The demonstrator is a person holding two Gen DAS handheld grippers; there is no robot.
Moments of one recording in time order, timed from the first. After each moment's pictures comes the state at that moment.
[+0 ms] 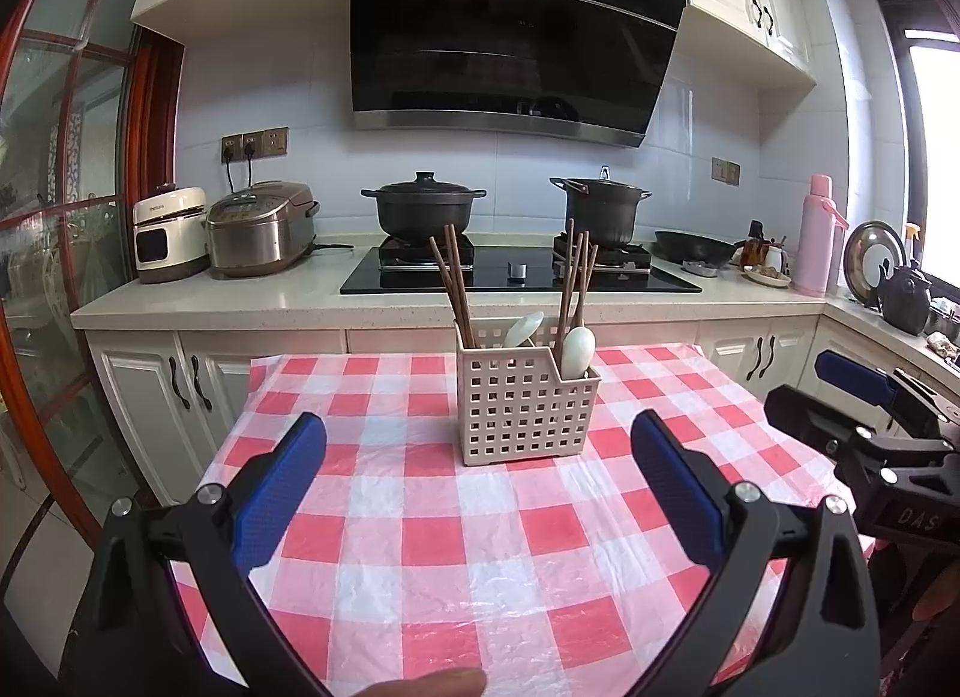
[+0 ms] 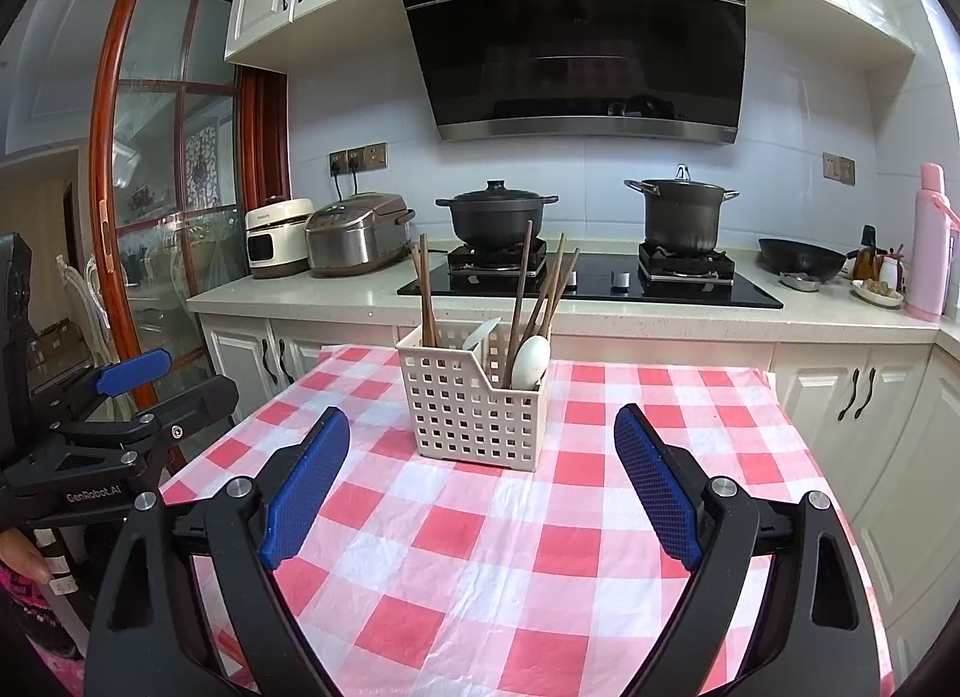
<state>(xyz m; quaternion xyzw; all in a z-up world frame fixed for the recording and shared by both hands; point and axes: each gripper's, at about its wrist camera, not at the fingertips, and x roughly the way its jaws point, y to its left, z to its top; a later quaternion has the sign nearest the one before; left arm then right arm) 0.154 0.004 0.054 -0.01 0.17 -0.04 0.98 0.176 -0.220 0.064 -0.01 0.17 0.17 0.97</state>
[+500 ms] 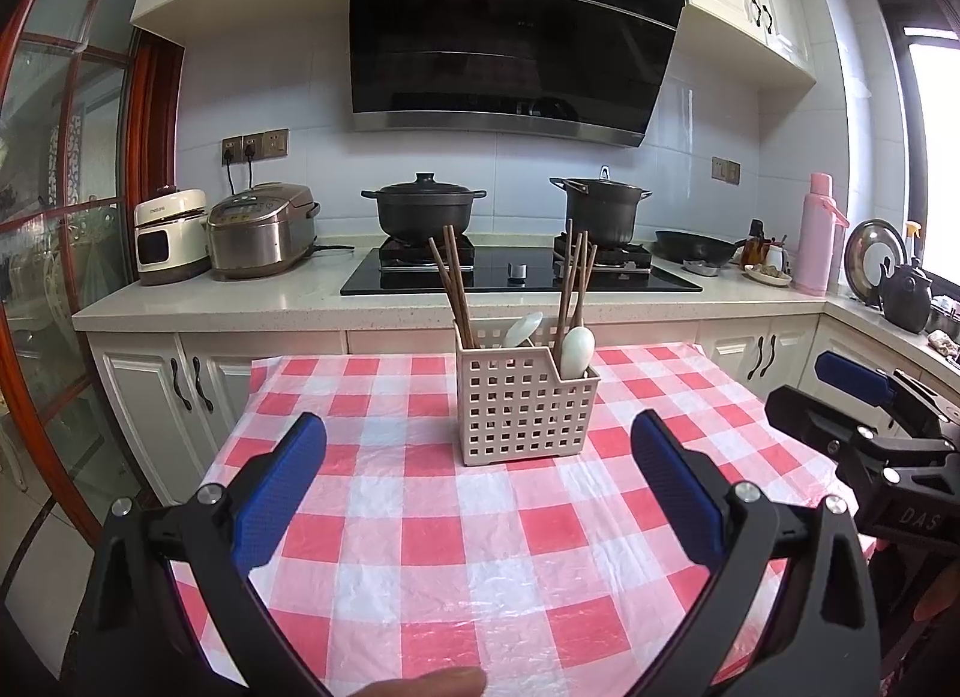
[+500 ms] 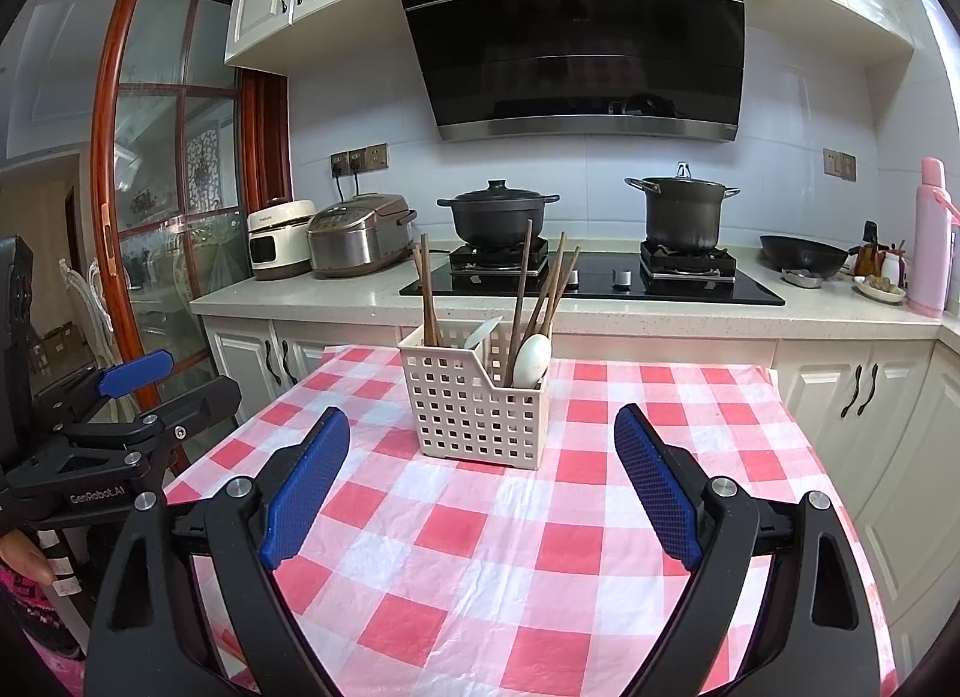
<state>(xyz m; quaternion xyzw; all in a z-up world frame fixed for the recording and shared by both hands) 0.153 0.003 0.054 -0.01 0.17 -0.03 0.98 0.175 -0.223 0.064 0.00 0.17 0.18 0.97</state>
